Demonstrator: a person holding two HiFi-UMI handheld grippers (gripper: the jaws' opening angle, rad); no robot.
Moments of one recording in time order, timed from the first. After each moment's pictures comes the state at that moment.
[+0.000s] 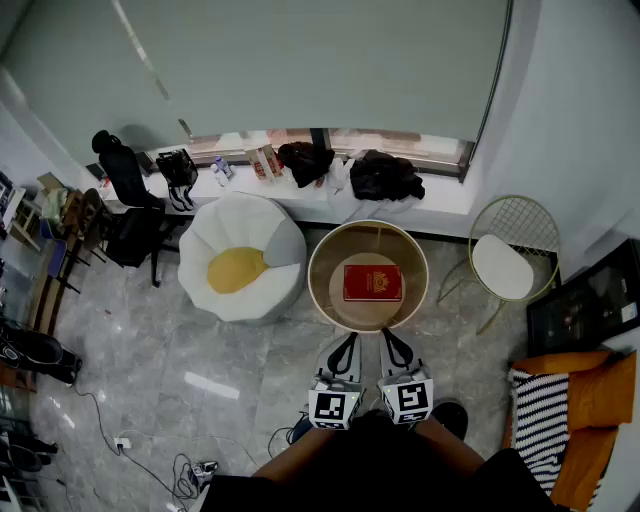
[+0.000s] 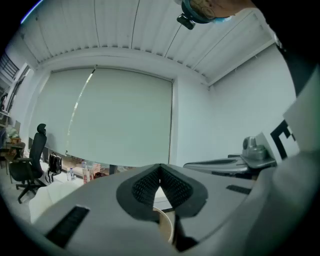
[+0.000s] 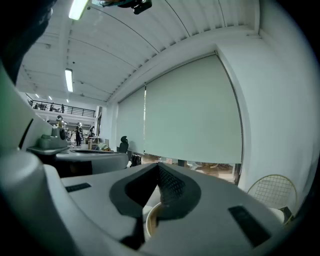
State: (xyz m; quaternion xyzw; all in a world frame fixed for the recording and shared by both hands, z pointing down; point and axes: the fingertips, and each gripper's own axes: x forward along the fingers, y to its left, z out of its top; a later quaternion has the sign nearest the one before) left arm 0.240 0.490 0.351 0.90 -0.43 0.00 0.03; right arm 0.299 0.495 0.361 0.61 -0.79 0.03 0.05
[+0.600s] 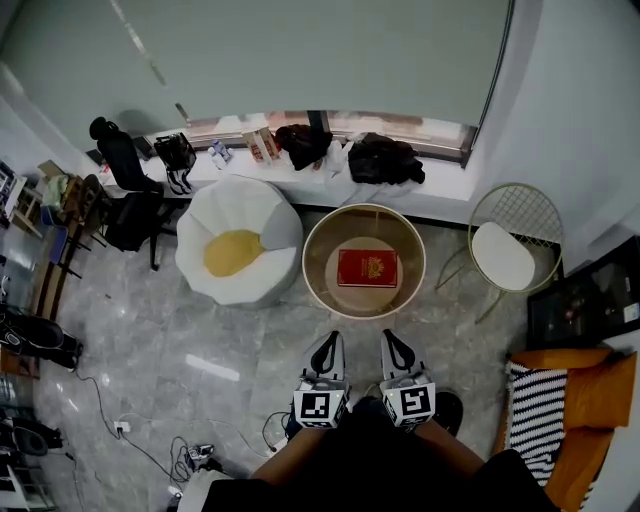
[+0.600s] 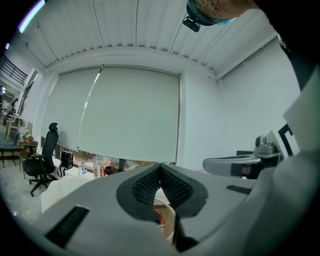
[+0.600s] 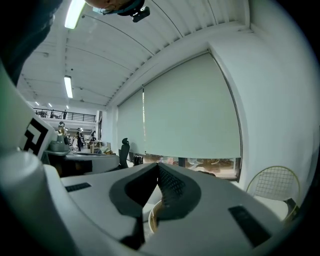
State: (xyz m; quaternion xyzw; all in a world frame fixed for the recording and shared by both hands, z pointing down) left arm 0.237 0.499 0.379 0.88 -0.47 0.02 0.05; right arm 0.337 0.520 0.380 0.60 -0.80 0.05 0.03
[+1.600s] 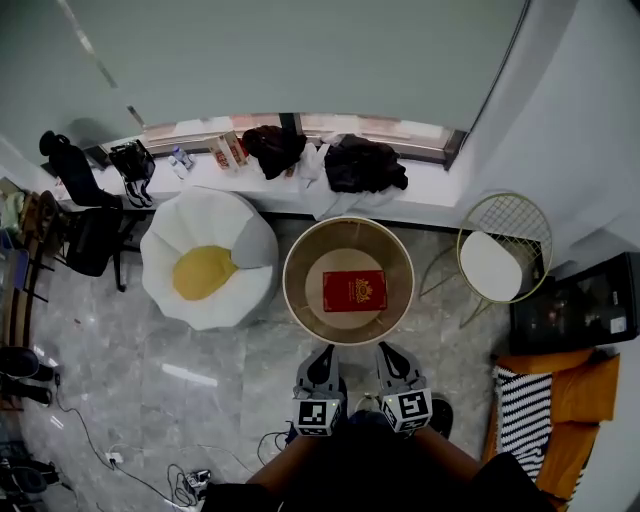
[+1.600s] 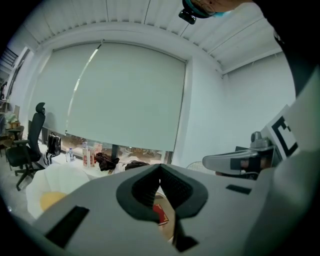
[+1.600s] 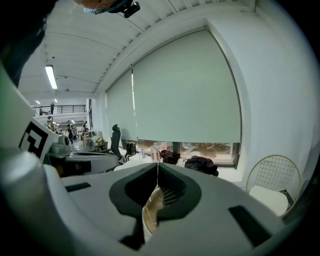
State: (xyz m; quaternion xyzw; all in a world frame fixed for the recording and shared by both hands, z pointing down) left arm 0.240 0.357 0.452 0.90 -0.42 0.06 0.12; right arm 0.343 0.386 0.447 0.62 -0.76 0.13 0.09
